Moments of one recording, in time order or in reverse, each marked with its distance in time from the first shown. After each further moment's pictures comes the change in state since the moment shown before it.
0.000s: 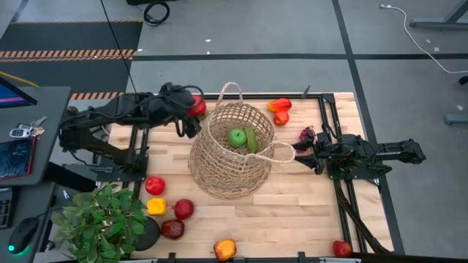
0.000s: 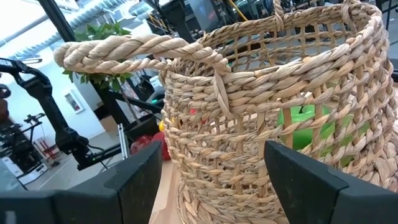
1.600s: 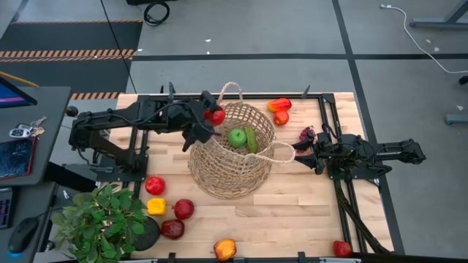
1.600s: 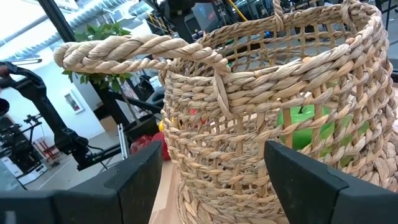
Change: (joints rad) left arm -0.036 0.116 -0.004 0.141 0.092 1.239; right arm 0.000 0.000 0.000 0.000 0.000 0.000
